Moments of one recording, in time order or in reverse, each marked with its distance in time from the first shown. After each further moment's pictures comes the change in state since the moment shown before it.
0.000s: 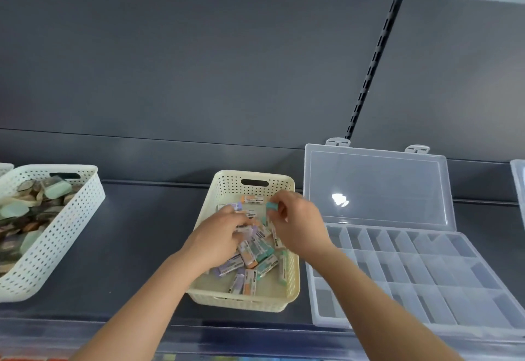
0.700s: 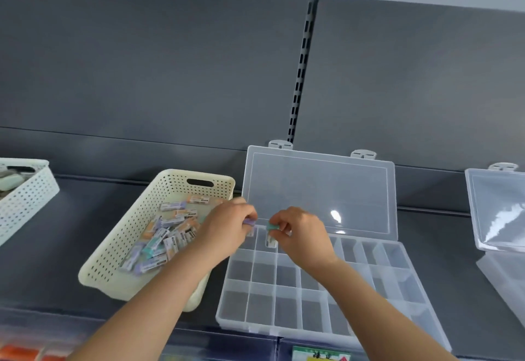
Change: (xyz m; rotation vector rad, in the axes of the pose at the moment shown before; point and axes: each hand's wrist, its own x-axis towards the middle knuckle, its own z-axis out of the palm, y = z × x) left_hand 0.056 0.140 0.061 0.096 0.223 0.056; right_hand -0.030 0.132 -0.082 -0.017 -0.092 -0.055
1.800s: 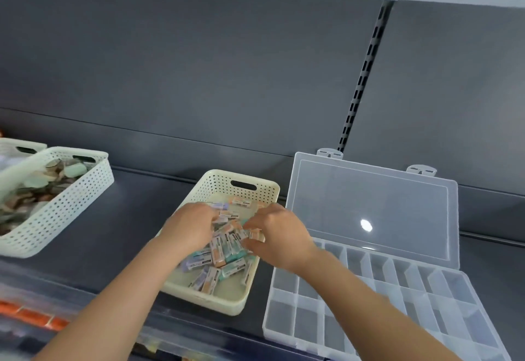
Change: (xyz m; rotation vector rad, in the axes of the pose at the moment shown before) left_hand -0.038 -0.105 -0.059 0.326 -0.190 -0.361; right_hand 0.042 -0.088 0.044 -0.142 -0.258 -0.358
